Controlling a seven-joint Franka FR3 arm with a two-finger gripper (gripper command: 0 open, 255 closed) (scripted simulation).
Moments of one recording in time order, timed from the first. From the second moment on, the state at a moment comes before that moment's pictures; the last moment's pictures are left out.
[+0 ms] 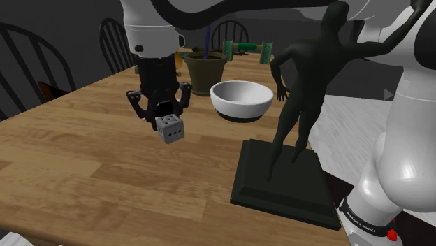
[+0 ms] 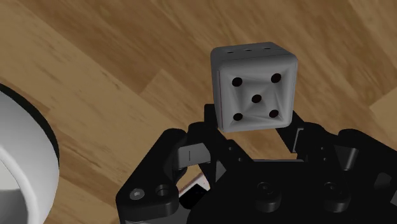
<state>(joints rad) 0.18 0.21 0.57 -1.47 -0.12 1.64 1.01</state>
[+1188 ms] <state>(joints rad) 0.26 0.33 0.58 -1.06 -0.19 1.35 1.03</state>
